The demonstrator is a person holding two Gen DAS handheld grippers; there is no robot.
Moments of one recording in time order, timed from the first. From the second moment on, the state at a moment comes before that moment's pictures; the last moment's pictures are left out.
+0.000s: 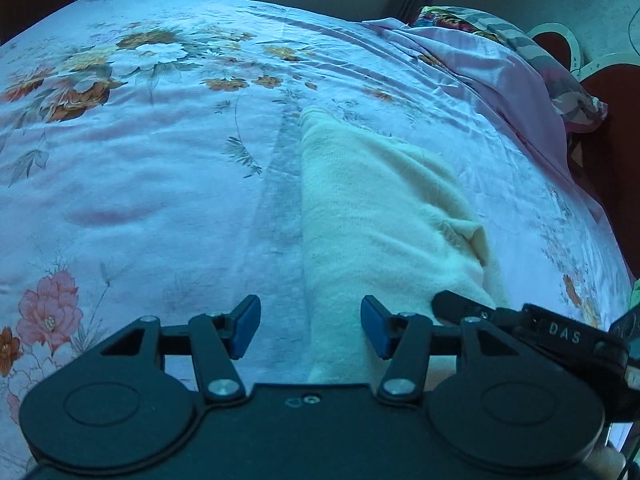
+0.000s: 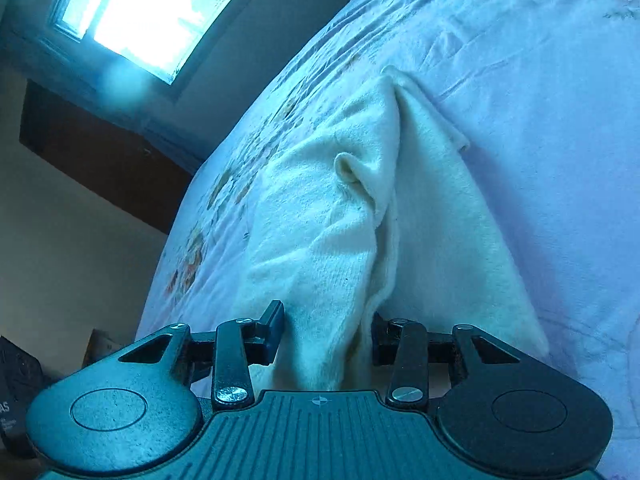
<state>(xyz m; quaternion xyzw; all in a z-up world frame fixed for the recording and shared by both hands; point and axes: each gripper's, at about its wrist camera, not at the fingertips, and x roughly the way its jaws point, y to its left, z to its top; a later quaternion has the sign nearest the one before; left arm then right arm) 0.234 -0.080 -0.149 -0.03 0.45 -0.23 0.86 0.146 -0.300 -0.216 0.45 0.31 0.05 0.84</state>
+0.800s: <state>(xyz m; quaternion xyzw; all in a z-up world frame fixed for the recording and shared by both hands) 0.205 -0.126 -0.182 0.00 0.46 -0.27 0.85 0.124 -0.333 -0.195 0.34 0.32 0.02 0.89</state>
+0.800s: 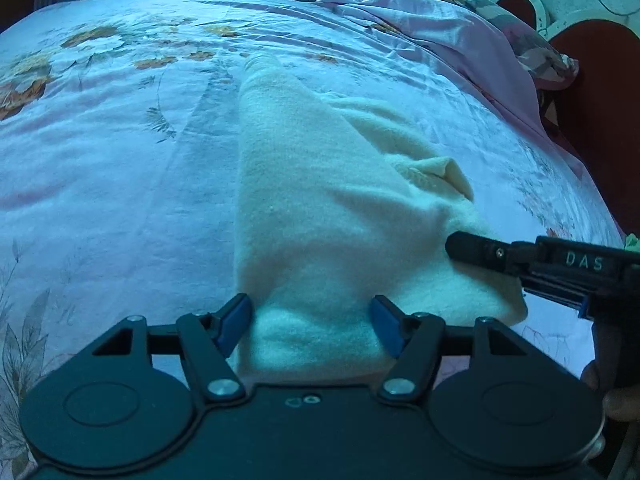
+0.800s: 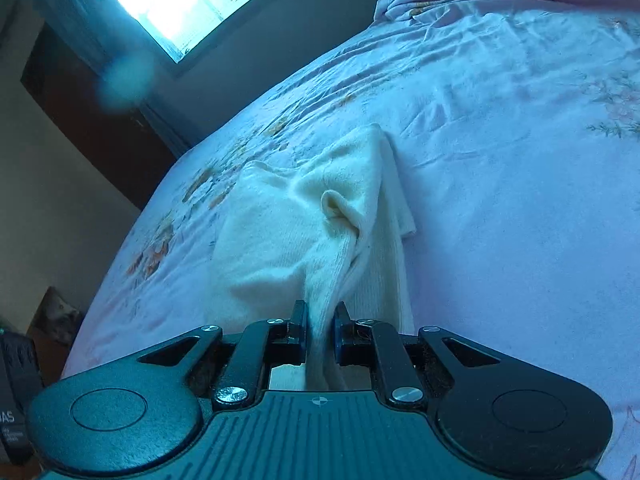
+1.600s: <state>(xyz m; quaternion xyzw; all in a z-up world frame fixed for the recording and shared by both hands) 0.211 -0.120 -0.168 -0.03 0.43 -0.26 0.86 0.117 -0.333 -0.202 0.34 0.37 0.07 0.86</state>
